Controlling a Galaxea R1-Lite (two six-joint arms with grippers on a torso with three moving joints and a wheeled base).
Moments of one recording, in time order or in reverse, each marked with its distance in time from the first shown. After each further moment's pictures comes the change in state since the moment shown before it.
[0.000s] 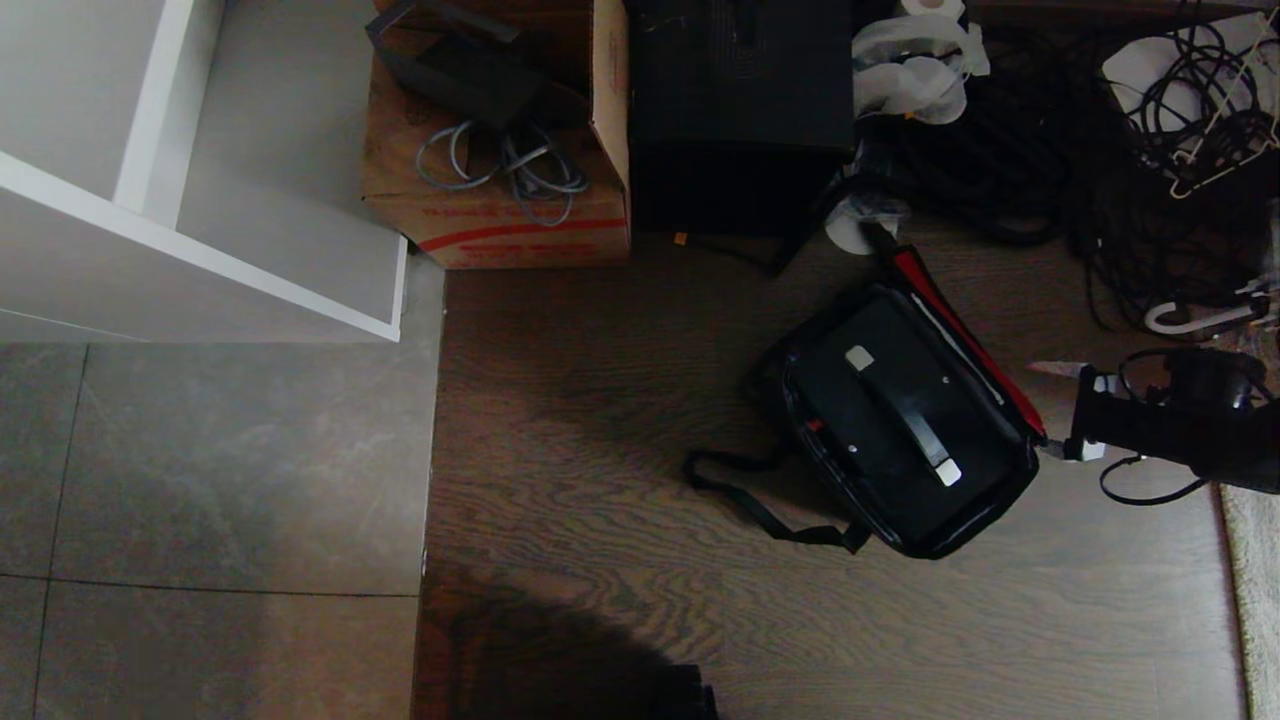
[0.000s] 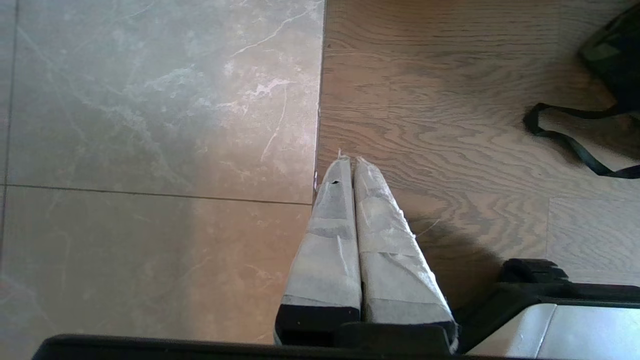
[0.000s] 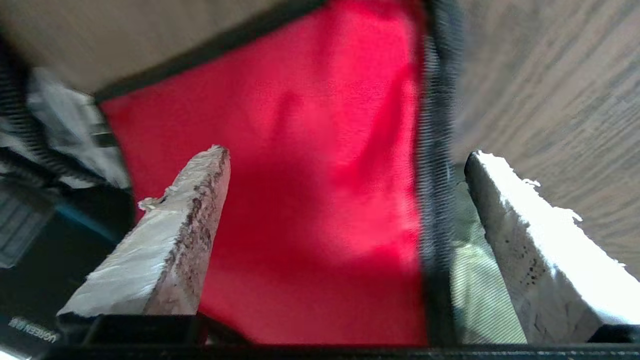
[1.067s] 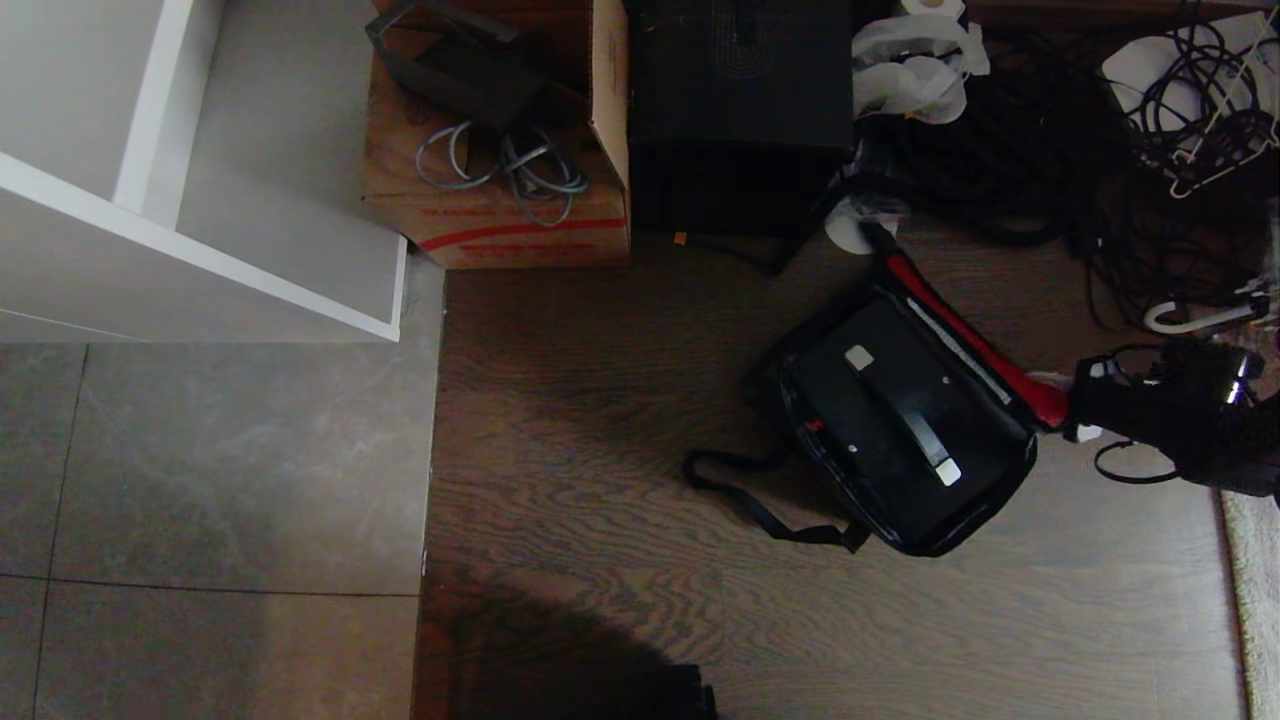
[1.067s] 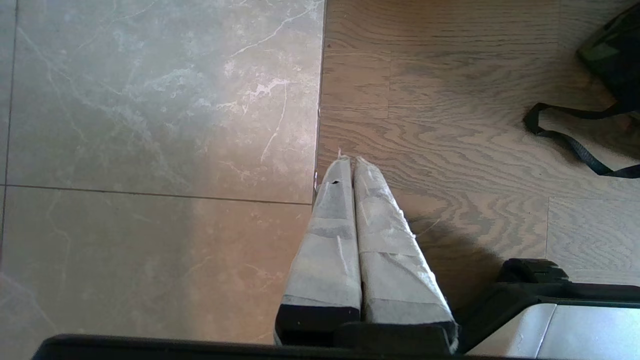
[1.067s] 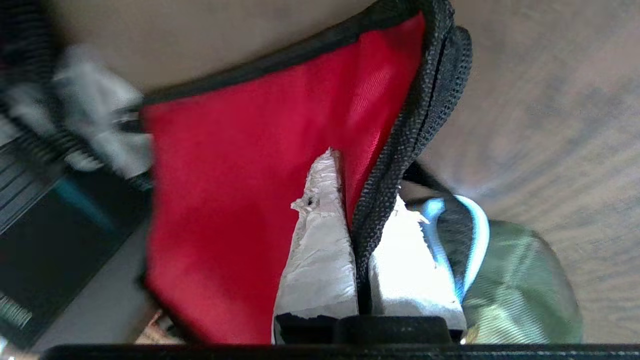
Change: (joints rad) left arm 0.000 0.000 0.000 0.000 0.000 0.000; right arm 0.012 0.017 -0.010 -0.203 -0.054 -0.046
